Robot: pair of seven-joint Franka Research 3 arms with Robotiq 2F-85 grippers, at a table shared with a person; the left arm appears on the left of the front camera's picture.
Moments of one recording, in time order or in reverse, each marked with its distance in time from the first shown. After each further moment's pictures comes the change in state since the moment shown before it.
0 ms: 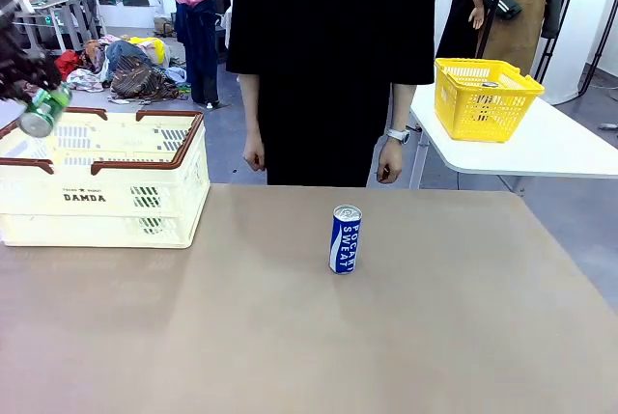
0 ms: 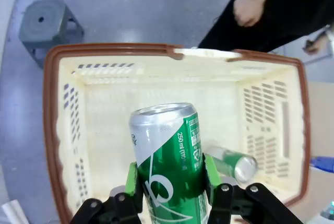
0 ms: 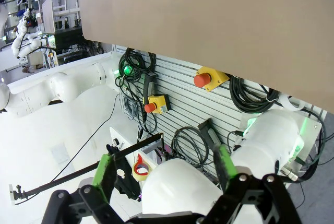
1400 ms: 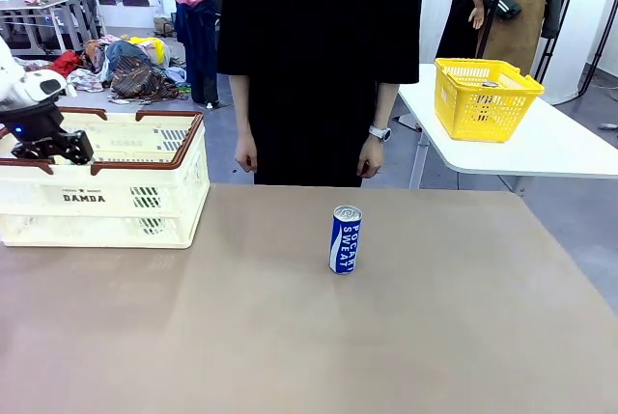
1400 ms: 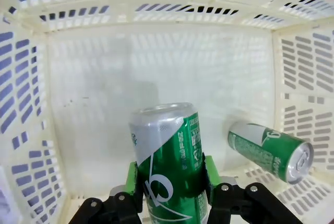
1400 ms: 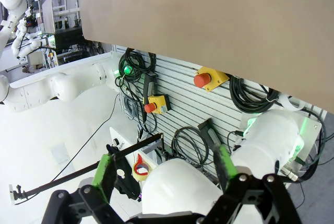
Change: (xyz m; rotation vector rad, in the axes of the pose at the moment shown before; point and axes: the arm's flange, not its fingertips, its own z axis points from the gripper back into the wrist) left arm -0.055 0.003 -0.113 0.027 0.187 -0.024; right arm 0.000 0.000 0.000 0.000 0.000 0.000
